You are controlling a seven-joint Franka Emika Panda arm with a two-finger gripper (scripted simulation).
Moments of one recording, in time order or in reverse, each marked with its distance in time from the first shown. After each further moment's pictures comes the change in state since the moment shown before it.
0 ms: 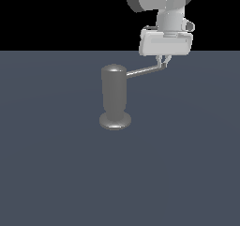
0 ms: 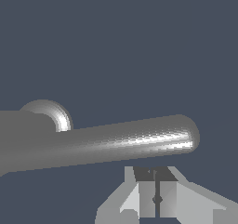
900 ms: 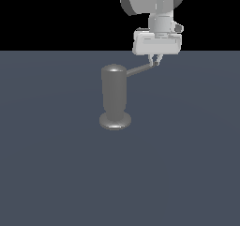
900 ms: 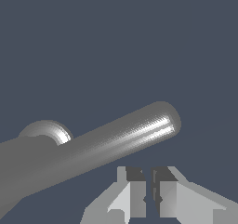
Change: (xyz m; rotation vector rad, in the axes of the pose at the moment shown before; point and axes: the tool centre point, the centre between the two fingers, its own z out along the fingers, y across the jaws) arm 0.048 -0.006 0.000 -0.002 -0.001 0.003
